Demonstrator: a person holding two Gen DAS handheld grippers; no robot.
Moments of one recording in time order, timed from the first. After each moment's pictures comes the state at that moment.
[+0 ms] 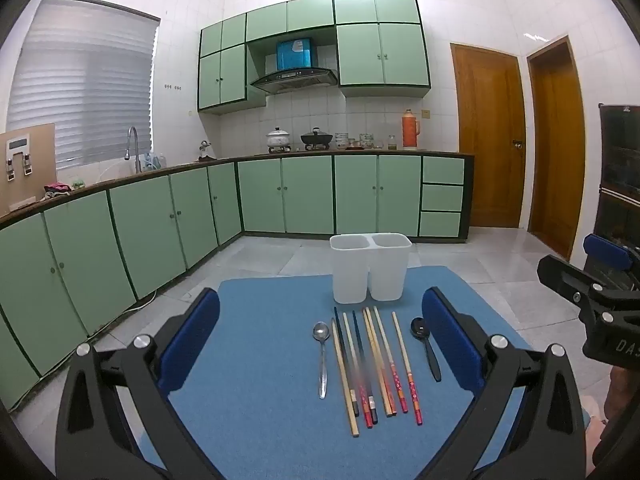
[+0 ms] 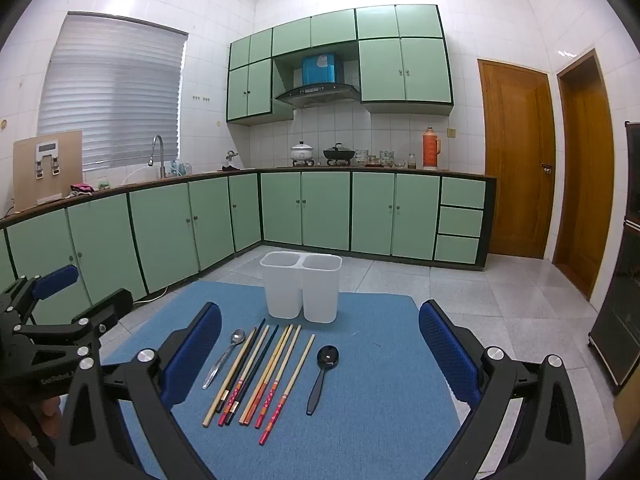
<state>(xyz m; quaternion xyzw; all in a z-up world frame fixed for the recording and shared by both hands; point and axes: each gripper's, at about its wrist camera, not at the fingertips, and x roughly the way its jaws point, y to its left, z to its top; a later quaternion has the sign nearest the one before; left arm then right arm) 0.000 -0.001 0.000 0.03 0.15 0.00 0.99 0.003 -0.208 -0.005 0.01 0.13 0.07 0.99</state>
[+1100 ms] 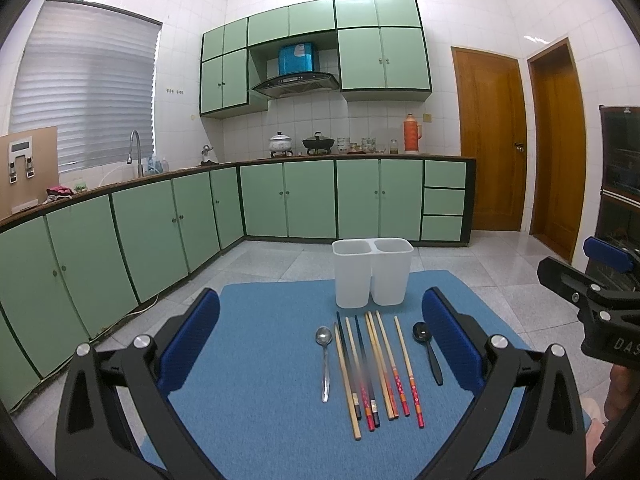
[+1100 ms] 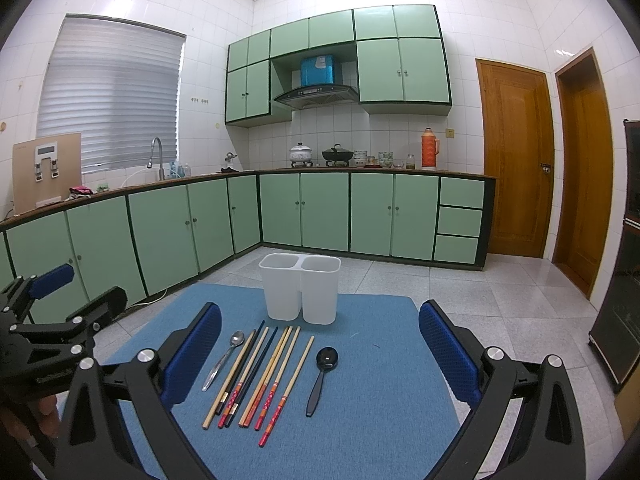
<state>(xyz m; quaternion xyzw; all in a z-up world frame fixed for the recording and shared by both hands) -0.001 0.005 0.003 0.03 0.14 0.00 0.99 0.003 -0.207 -0.005 0.01 0.13 0.07 0.99</state>
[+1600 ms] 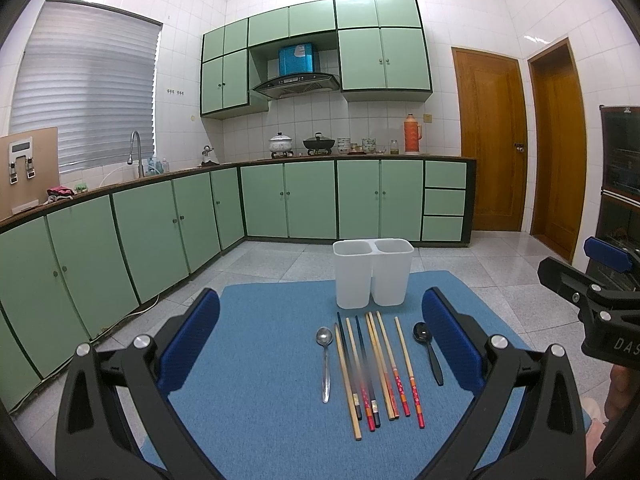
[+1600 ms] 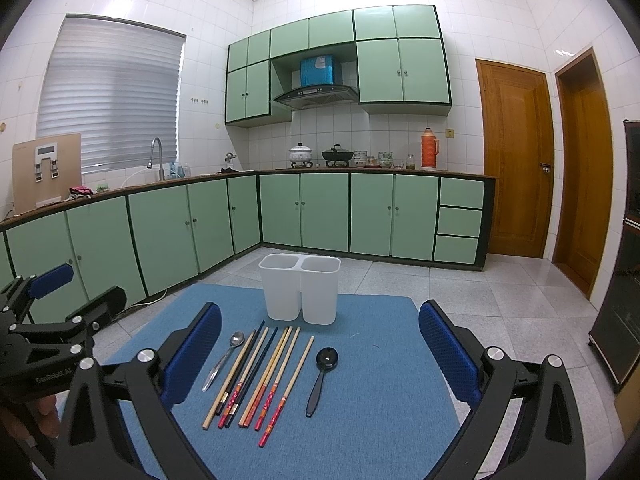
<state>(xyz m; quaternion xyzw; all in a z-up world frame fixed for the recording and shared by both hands) -0.001 0.005 0.004 0.03 0.14 0.00 0.99 0.003 -0.207 -0.006 0.01 0.13 0.07 0.99</state>
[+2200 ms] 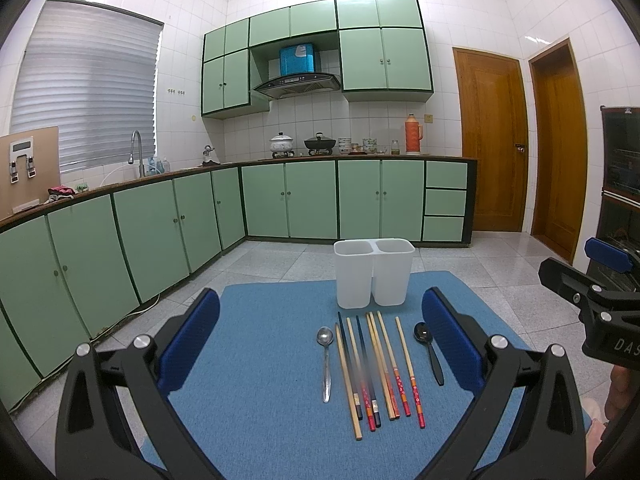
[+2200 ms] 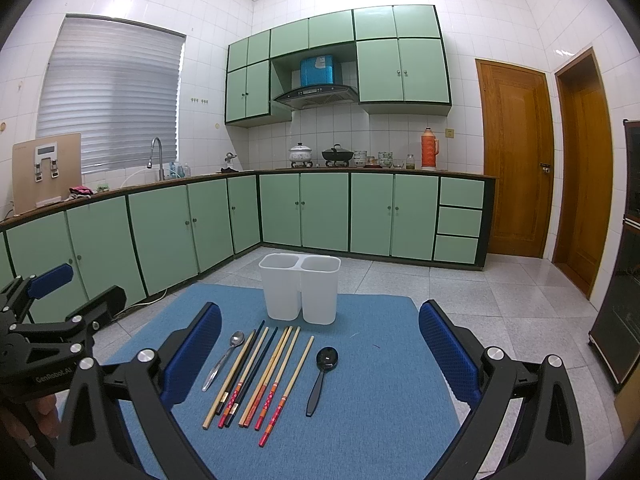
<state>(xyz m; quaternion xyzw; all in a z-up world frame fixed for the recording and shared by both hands) -0.003 0.005 0.005 0.03 0.14 0.00 0.99 0.003 -0.207 -0.006 0.01 0.13 0.07 0.99</state>
